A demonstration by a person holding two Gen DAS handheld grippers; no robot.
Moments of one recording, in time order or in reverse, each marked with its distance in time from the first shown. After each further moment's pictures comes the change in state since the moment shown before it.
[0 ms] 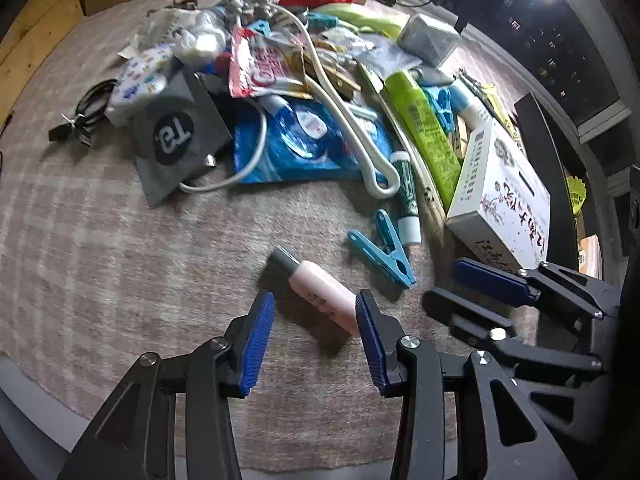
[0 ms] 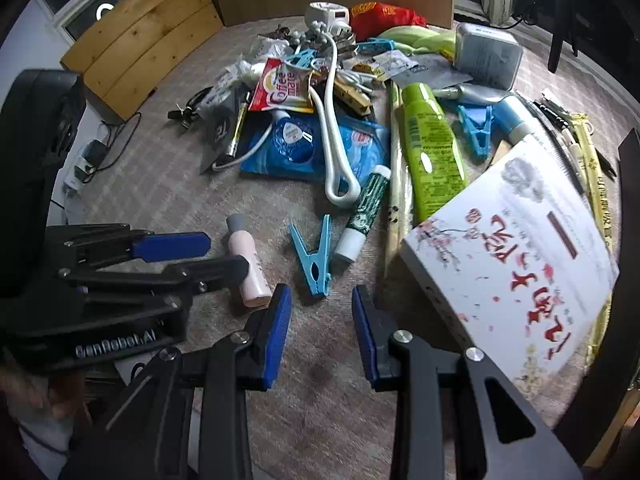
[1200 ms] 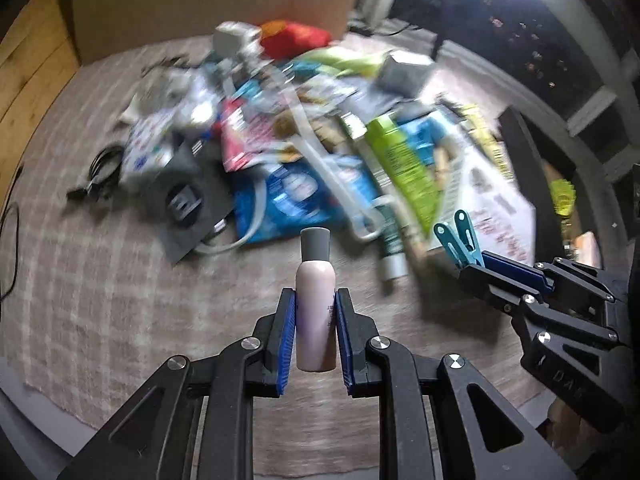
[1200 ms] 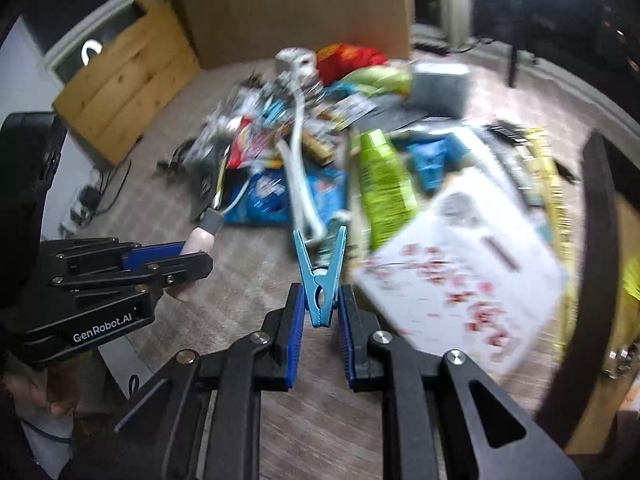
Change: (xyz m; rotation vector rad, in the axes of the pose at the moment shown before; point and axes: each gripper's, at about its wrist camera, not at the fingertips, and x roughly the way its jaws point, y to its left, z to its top) left arm -0.053 -0.010 -0.003 0.085 -0.115 0.032; right arm -0.055 -0.027 0.003 0.097 -0.134 -0.044
